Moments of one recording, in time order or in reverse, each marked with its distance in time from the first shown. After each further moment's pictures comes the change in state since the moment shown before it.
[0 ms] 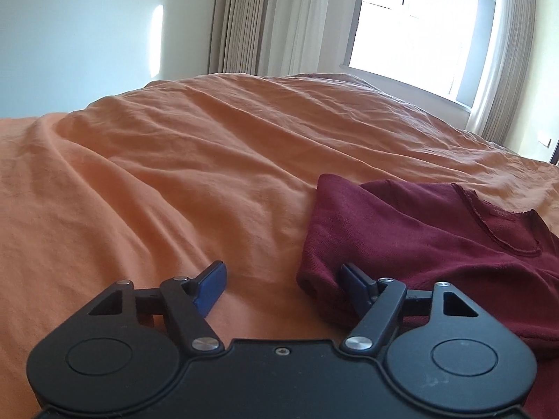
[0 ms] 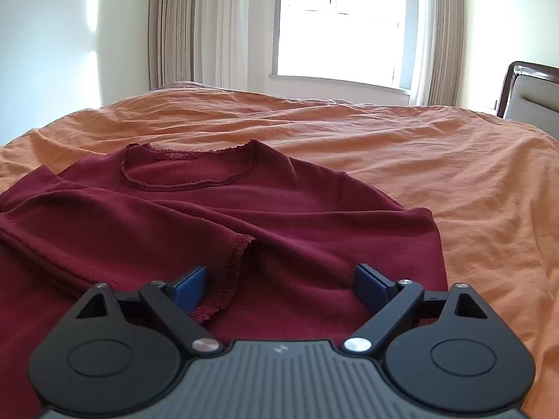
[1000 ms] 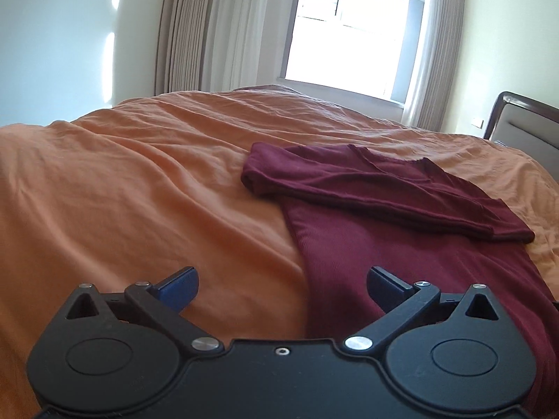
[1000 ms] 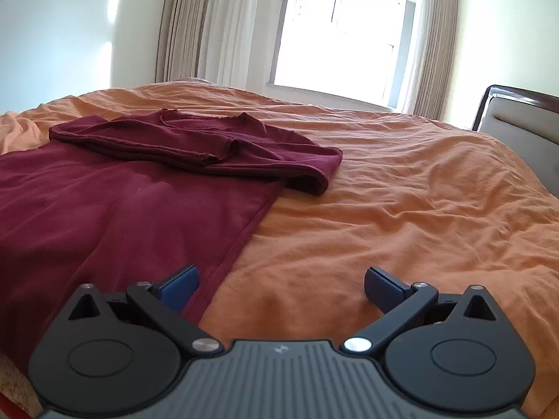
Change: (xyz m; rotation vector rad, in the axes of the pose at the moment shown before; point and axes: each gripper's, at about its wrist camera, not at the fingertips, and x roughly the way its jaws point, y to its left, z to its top) left arm -0.159 0.002 -0.105 0.134 -0.060 -0.190; right arm -0.177 -0.033 -0.123 -0.085 -0.052 -0.053
